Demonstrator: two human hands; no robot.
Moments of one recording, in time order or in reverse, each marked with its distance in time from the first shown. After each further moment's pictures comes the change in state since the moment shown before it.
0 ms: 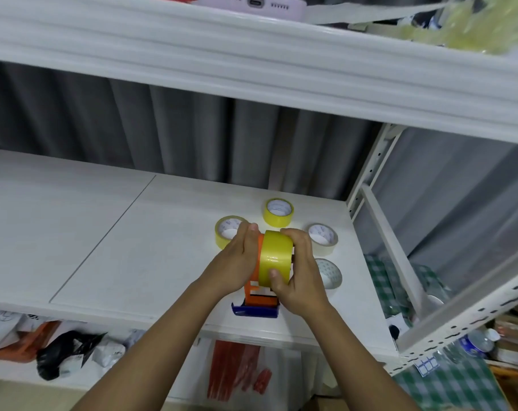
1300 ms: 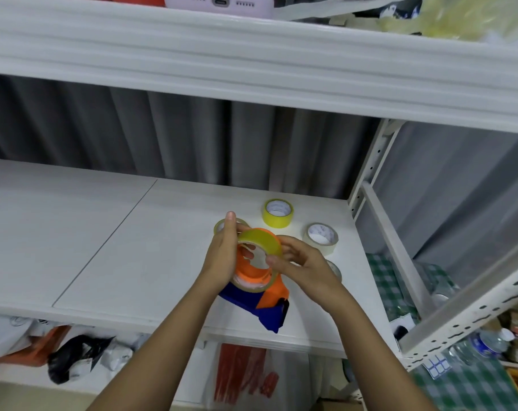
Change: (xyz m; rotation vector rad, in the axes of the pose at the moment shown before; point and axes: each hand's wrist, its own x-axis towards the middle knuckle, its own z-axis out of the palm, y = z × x) left_hand 0.022 -0.010 0.010 -0.430 0.294 0.024; right_hand 0.010 -0.002 -0.033 0.465 -0.300 0.439
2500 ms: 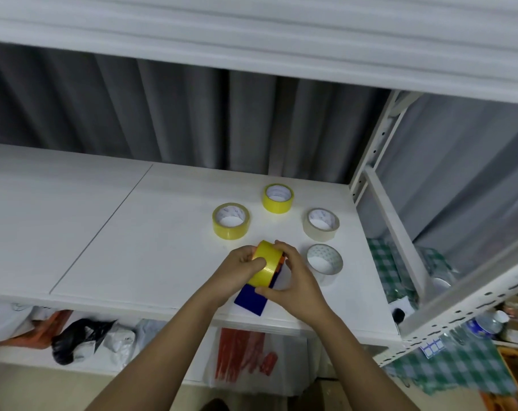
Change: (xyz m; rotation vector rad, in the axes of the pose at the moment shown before) left_hand -0.019 -0.040 0.006 0.038 -0.409 -0.203; right_hand -0.011 0.083 0.019 -0.285 0.127 -0.056
